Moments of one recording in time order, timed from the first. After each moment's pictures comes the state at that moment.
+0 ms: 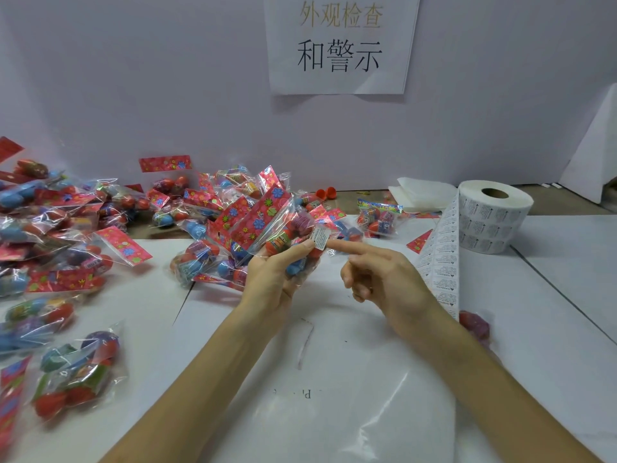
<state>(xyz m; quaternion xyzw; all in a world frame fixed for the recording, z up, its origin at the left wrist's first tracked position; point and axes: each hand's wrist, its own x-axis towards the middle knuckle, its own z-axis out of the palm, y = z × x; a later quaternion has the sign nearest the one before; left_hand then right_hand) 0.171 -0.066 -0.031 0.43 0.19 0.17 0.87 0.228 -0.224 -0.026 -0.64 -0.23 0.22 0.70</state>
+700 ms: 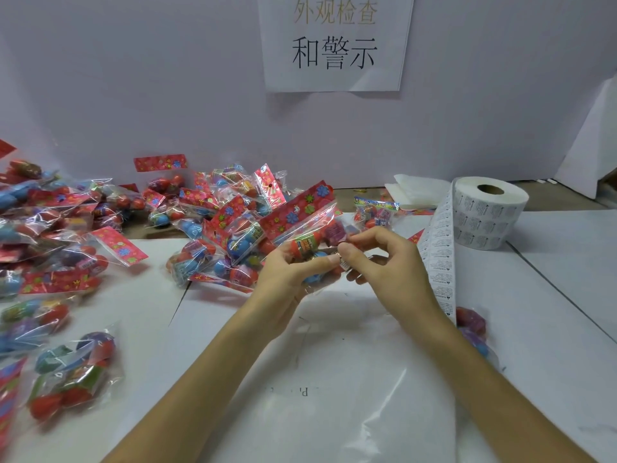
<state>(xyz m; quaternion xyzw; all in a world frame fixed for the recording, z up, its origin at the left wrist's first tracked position) 0.169 -0.072 -0.034 0.57 0.10 0.09 0.81 0.228 -0.228 -0.027 -0.74 -0.24 -0.01 0.63</state>
